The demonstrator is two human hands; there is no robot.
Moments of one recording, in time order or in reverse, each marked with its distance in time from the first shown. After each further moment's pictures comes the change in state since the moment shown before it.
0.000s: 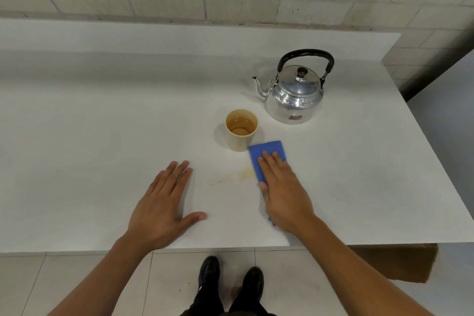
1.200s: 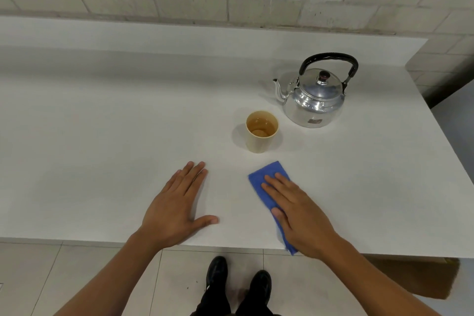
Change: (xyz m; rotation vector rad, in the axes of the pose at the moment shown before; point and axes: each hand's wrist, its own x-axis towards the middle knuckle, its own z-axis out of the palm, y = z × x) left_hand -0.007 -0.011 0.000 -0.004 0.016 0.041; right_hand -0.032 -0.003 0.004 0.088 -0.141 -0.165
